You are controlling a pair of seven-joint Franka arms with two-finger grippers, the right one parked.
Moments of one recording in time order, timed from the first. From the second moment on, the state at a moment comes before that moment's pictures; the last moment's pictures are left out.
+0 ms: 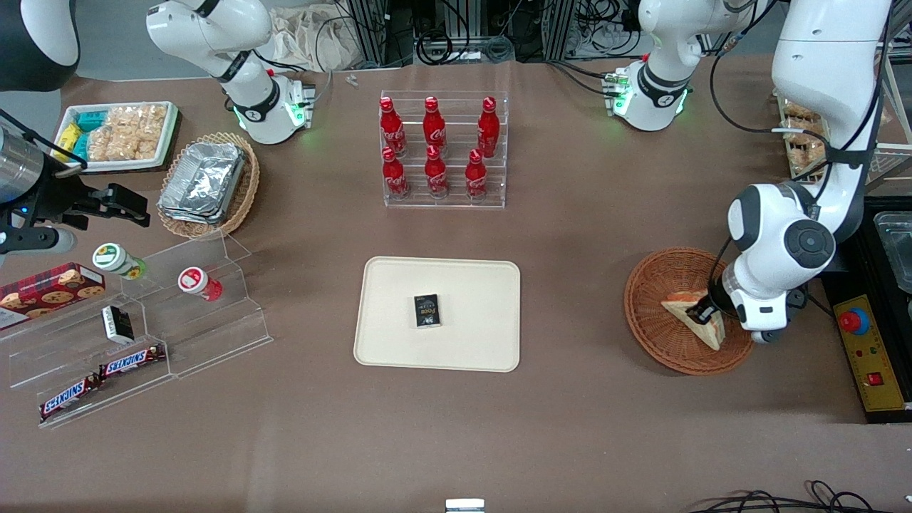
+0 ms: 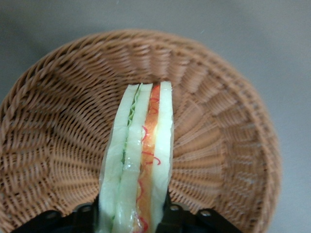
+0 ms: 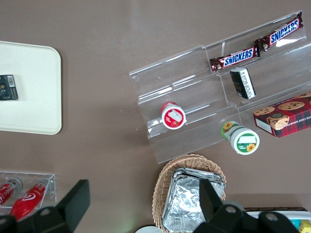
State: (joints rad) arm 0.06 0.38 -0.07 -2.04 0.08 2.45 -0.88
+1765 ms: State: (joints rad) arm -0.22 0.84 -0.64 -1.38 0.58 1.99 -1.10
